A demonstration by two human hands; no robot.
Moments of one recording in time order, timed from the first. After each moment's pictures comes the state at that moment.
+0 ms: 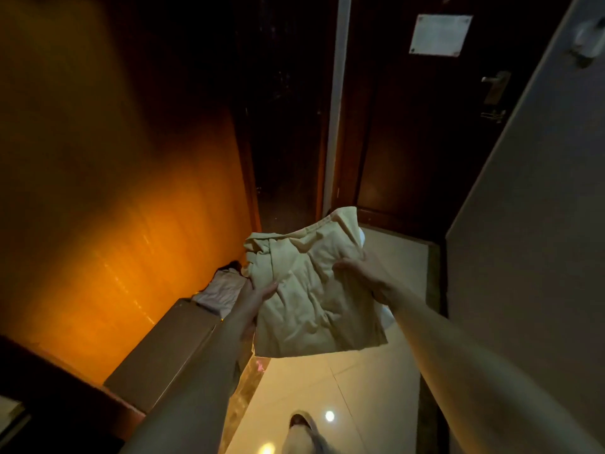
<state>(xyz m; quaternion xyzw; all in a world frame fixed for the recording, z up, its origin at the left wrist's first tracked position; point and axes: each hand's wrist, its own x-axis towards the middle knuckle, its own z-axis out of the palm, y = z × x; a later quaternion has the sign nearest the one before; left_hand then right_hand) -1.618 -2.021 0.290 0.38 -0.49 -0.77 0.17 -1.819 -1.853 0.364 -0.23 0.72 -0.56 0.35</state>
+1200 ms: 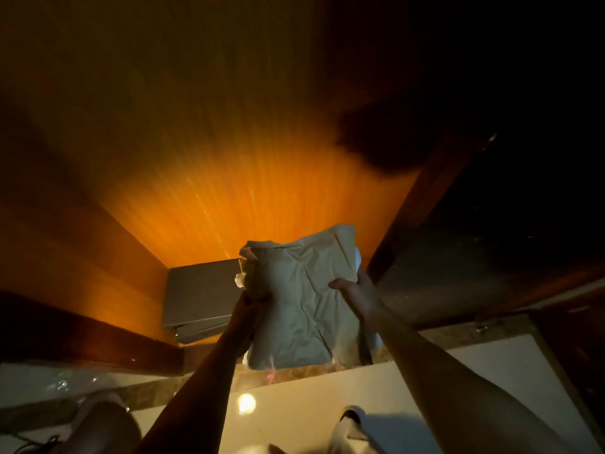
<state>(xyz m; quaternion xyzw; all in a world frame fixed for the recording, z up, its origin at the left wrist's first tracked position) -1.762 -2.306 0.137 0.60 -0.23 -0.58 0.50 -1.989 -2.392 0.180 -0.41 0.59 -0.27 0.64</state>
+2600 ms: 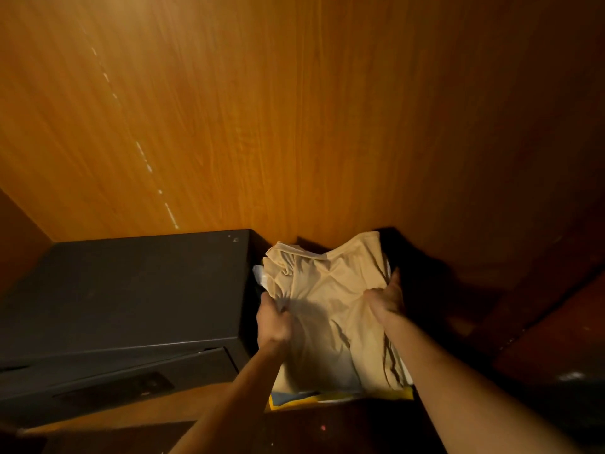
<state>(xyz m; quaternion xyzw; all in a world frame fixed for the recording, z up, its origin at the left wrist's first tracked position) -1.761 -2.515 -0.460 0.78 -0.30 -0.33 0.44 -1.930 -2.601 -0.442 -0.42 0.70 -0.36 0.46</state>
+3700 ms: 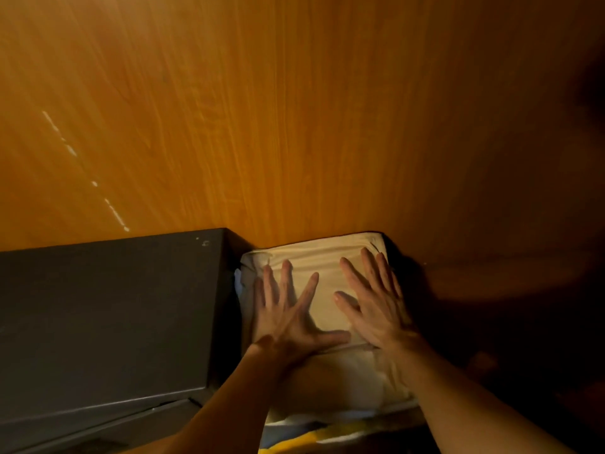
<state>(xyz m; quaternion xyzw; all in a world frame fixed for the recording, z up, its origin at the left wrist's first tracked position) -1.753 -2.583 -0.505 0.73 -0.68 -0.08 0.00 -1.934 -2.647 -0.522 -0.82 0.57 -0.08 0.05</state>
